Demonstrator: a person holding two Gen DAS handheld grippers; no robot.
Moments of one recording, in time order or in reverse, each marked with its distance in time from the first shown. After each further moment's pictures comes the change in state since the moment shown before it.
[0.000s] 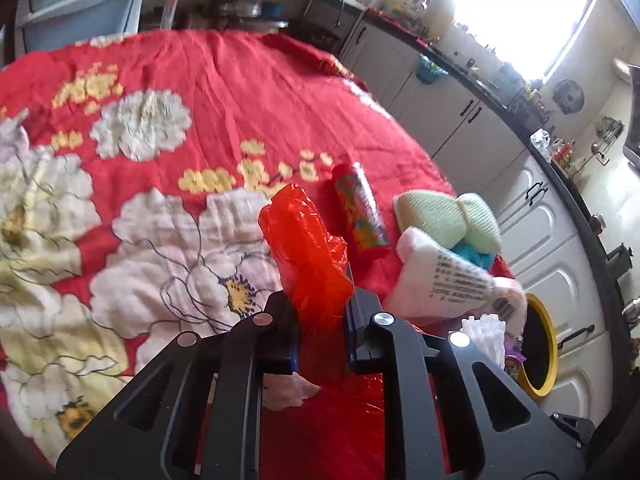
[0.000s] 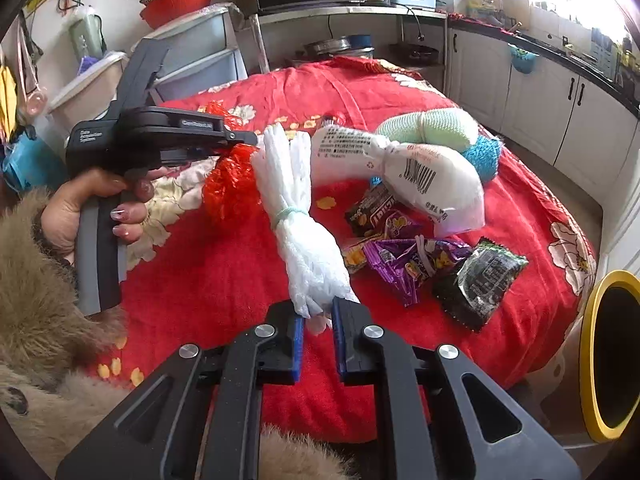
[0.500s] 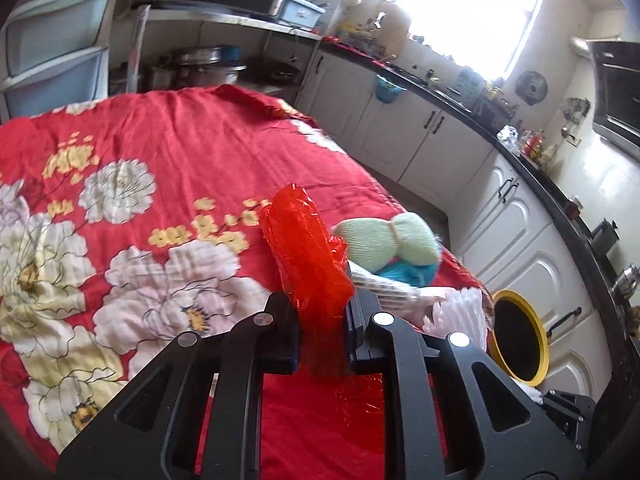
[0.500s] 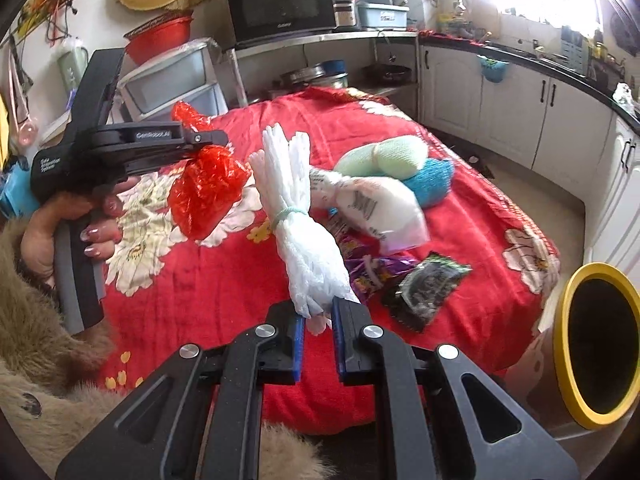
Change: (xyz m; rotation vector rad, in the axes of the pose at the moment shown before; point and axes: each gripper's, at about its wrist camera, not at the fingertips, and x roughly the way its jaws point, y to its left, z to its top) left arm -0.041 -0.056 0.007 0.128 -0.097 -0.058; right arm -0.043 -0.022 -0.001 0.068 -0.095 -0.054
